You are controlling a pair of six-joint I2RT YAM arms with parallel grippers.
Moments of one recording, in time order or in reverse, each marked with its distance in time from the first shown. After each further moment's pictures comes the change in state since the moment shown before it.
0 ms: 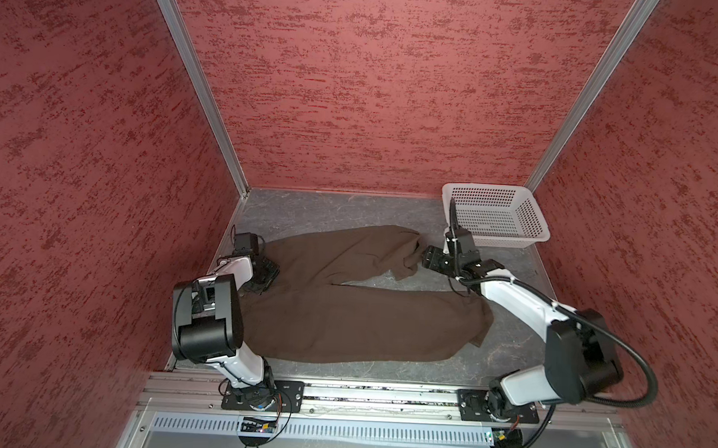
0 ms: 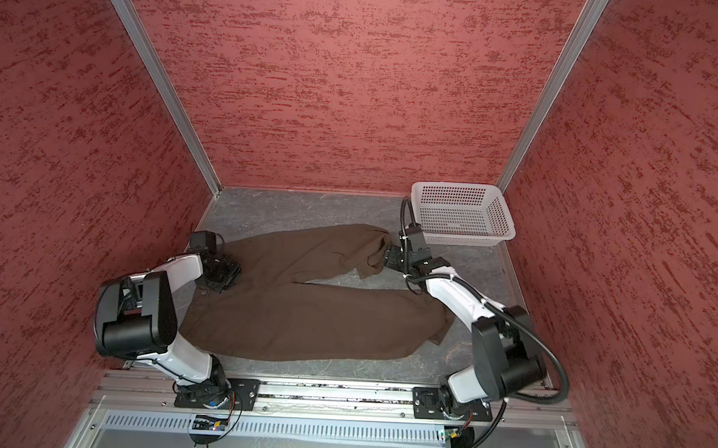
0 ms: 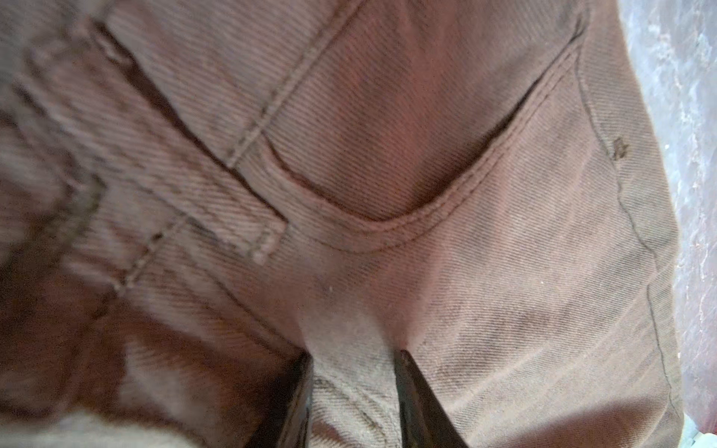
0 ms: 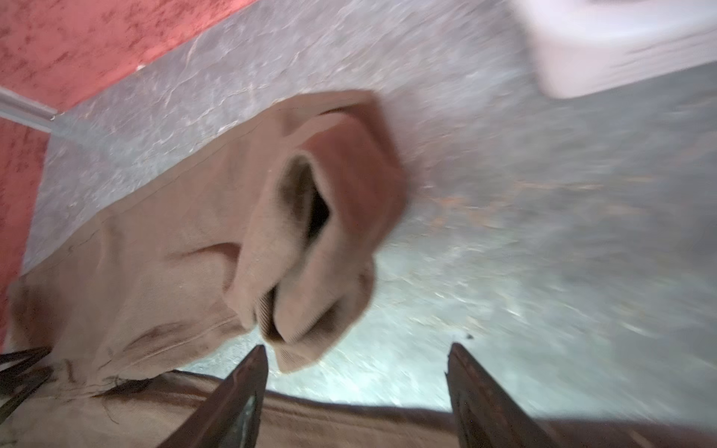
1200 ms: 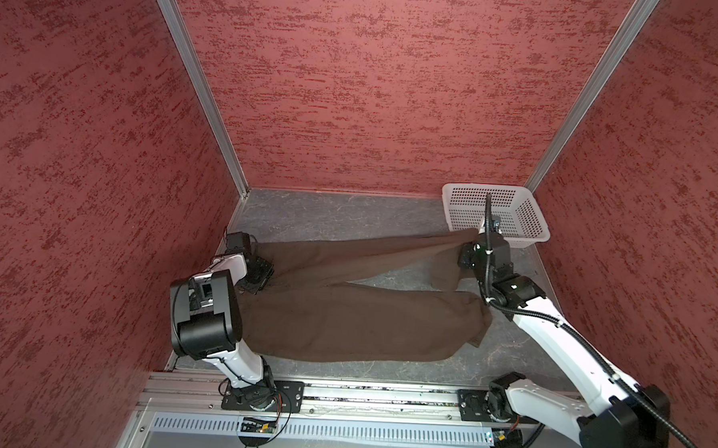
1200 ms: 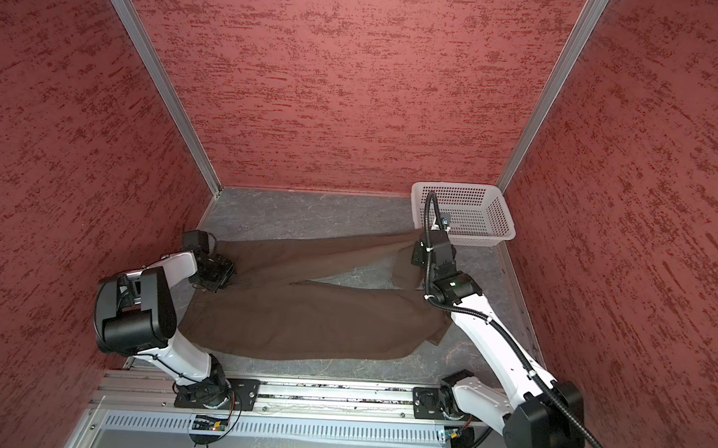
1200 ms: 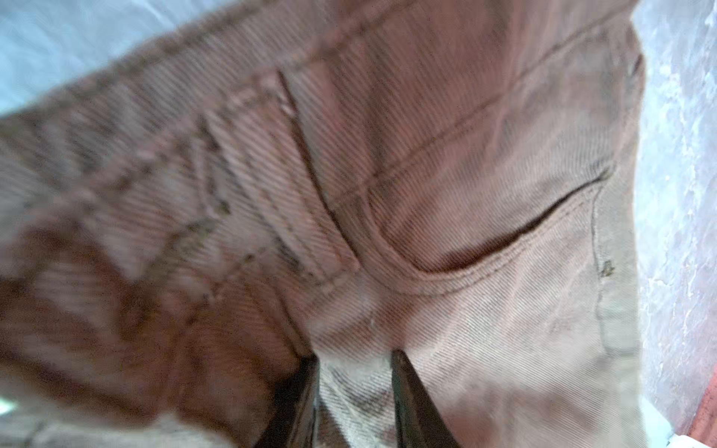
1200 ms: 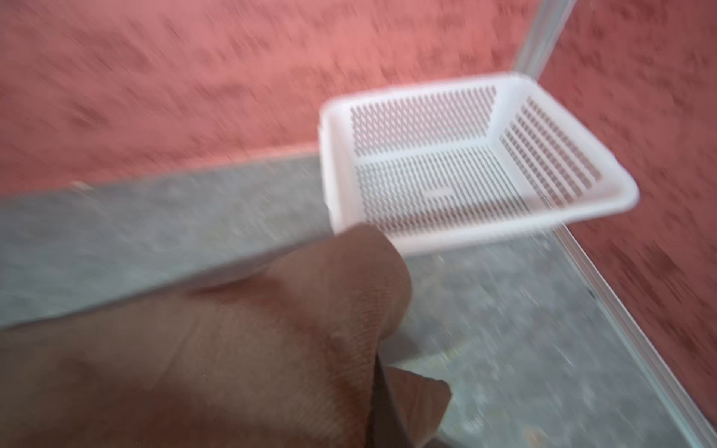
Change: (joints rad) left arm 0.074 0.031 0.036 -0.039 0.030 0.034; right arm -0.019 -0.425 -0.097 -0.112 0.515 -0.286
